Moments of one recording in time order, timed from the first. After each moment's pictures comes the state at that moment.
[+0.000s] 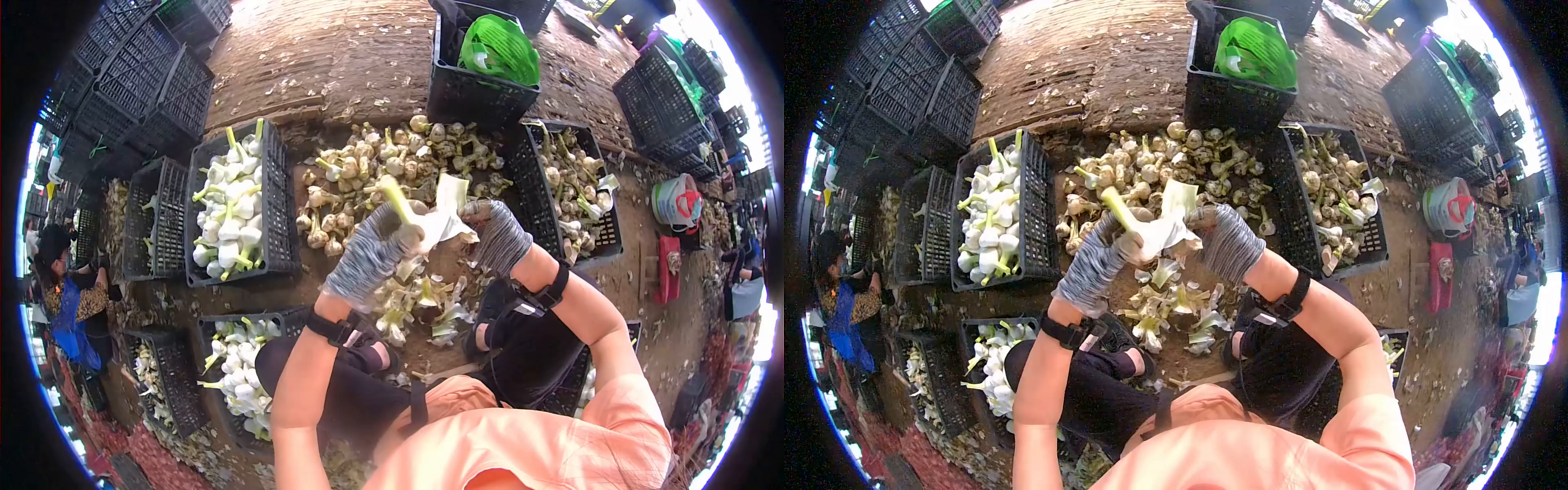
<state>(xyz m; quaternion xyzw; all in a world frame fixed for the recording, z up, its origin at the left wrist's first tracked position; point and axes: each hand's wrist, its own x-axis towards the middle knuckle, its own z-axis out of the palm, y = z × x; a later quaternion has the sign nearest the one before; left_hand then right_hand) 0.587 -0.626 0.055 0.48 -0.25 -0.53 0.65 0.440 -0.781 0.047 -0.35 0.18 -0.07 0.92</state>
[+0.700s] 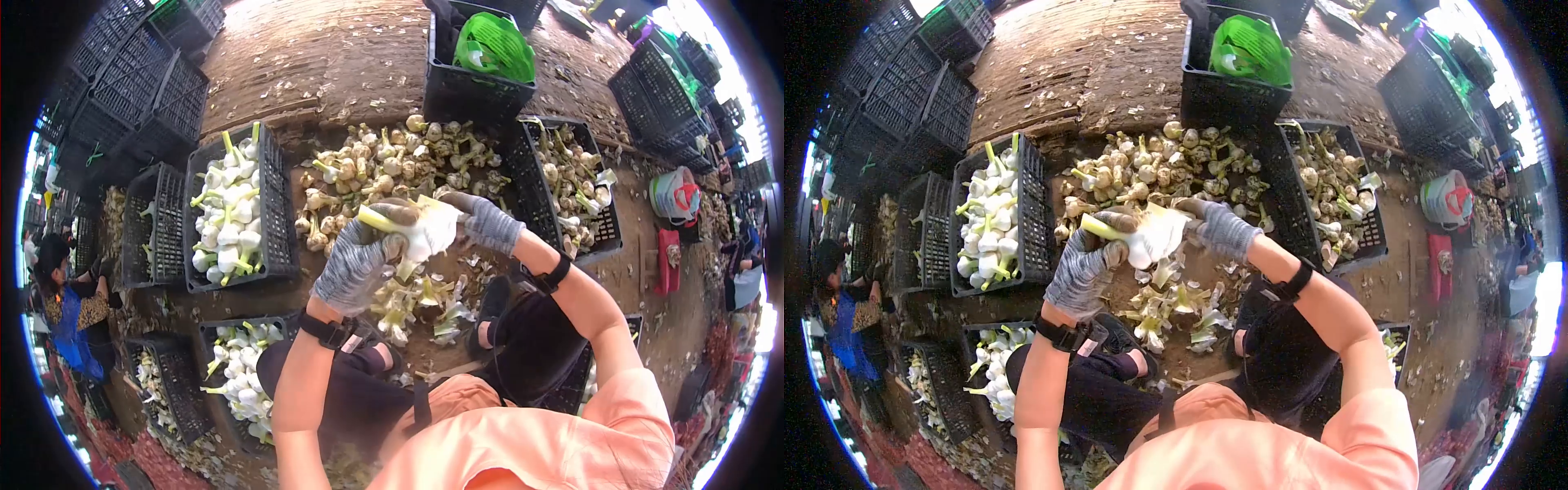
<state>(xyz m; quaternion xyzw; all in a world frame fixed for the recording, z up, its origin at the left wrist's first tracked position) 0.591 -0.614 0.067 0.37 -0.25 -0.54 0.71 0.454 -0.798 0.010 -0.73 0.23 -0.02 0.64</state>
